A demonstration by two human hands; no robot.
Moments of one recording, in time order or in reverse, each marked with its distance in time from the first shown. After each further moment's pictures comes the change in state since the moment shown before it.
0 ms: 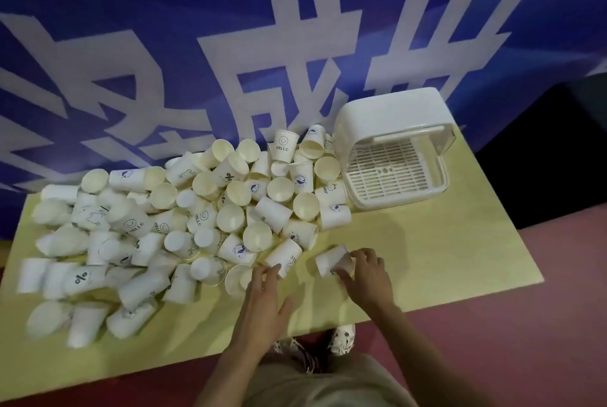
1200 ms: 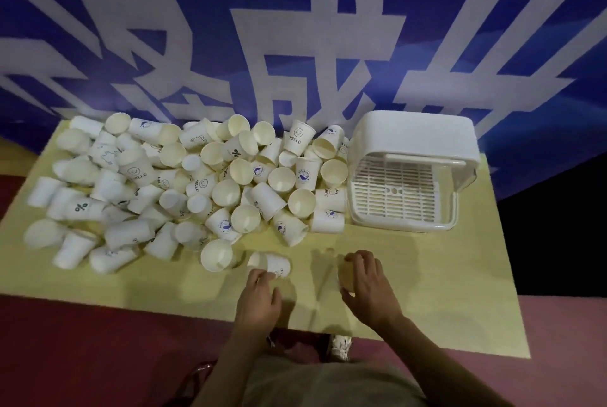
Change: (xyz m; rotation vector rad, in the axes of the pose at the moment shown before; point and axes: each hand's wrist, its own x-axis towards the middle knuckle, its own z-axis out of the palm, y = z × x) left_hand 0.015 0.051 0.076 -0.183 0.081 -0.416; right_hand 0.033 0.065 -0.056 -0.148 -0.070 -0.525
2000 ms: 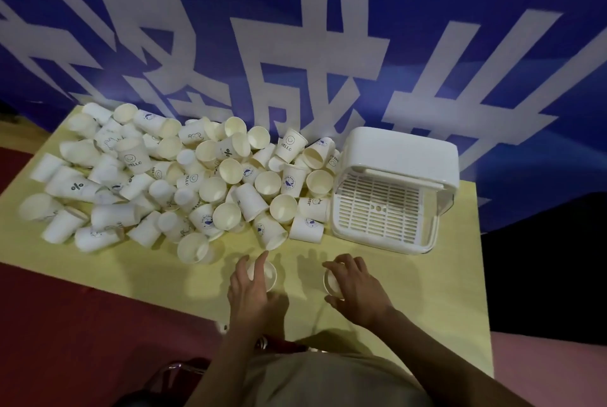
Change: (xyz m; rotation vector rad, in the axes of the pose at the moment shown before) left_hand 0.001 0.051 0.047 -0.021 0.082 -0.150; right_hand 0.014 0.046 -0.055 -0.157 -0.175 -0.245
